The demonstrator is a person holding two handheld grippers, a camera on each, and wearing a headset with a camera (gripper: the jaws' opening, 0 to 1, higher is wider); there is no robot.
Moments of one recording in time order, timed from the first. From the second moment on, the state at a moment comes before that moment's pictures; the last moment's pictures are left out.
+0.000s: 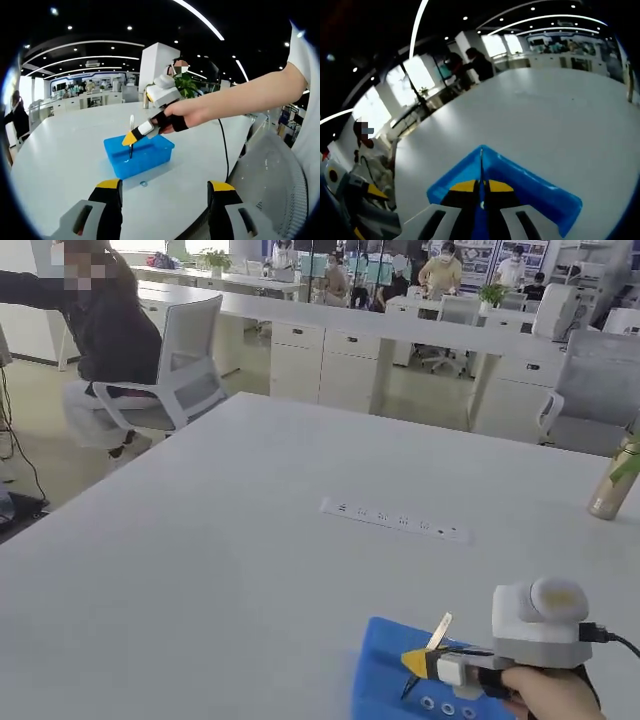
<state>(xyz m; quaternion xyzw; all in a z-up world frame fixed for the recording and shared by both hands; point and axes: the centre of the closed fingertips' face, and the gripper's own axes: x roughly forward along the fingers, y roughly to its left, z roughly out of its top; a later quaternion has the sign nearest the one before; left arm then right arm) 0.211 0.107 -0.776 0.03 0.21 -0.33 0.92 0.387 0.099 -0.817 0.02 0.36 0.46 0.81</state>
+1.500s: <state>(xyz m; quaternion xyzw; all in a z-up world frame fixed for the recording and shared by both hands) 0.208 0.105 -0.780 0.03 0.22 -0.33 0.92 0.284 0.123 -0.812 -0.08 0.31 0.58 0.75</state>
